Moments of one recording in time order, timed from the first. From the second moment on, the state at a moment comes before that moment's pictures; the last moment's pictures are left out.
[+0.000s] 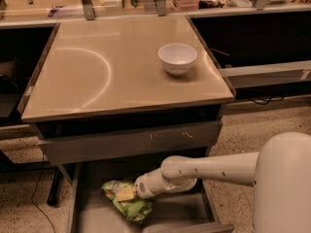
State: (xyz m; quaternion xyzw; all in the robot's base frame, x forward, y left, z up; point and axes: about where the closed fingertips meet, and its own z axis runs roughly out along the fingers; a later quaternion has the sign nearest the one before) arm 0.468 0.116 0.422 -0.25 0.87 0.41 0.12
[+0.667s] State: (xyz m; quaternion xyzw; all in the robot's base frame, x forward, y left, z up) arm 0.468 0.116 0.420 -0.25 0.87 0.42 0.12
